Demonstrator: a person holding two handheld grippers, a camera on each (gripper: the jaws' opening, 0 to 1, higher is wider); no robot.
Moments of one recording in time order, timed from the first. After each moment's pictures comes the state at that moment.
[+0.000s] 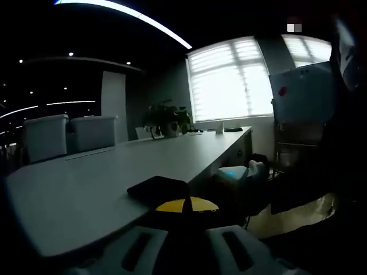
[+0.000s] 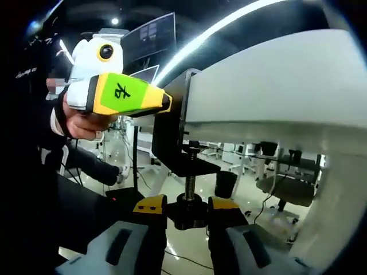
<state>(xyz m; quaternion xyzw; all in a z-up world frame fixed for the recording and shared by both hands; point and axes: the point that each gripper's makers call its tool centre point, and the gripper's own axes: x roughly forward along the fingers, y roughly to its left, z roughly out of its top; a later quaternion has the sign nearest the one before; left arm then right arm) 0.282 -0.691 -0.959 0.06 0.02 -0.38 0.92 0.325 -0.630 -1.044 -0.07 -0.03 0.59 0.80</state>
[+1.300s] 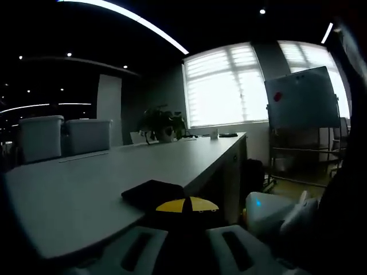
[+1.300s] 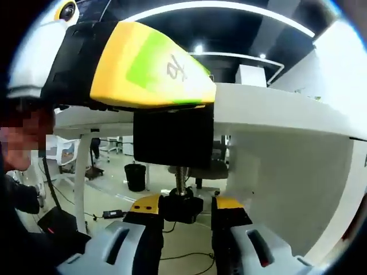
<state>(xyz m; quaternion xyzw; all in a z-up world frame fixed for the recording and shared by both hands) 0.288 -0.694 -0.957 0.04 0.00 -0.40 0.91 0.343 -0.661 -1.048 -0.04 0.01 0.19 0.98</state>
